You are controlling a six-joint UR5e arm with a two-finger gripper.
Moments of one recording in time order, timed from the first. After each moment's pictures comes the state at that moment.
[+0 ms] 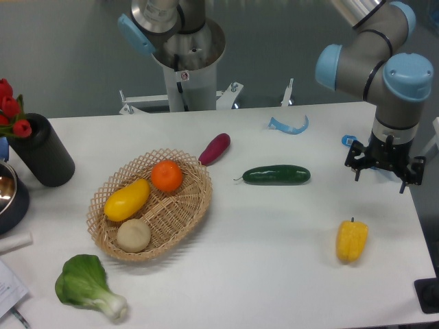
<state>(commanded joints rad) 2.87 -2.03 -1.53 -0.91 1.51 1.31</state>
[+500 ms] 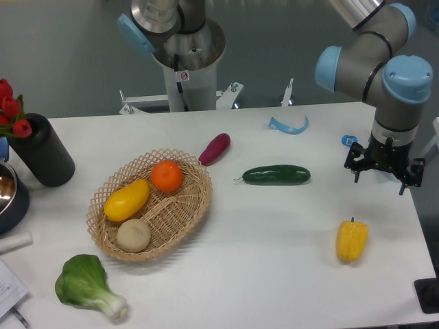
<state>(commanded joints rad) 2.85 -2.04 -1.52 -0.91 1.51 1.22</state>
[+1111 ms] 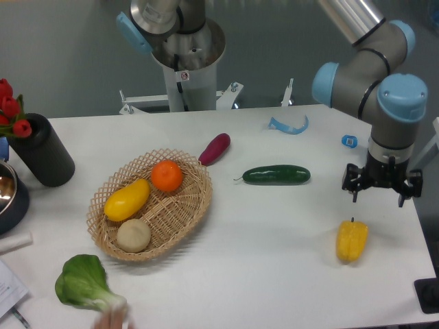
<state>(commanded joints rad) 2.80 -2.15 -1.44 -0.85 1.51 1.00</state>
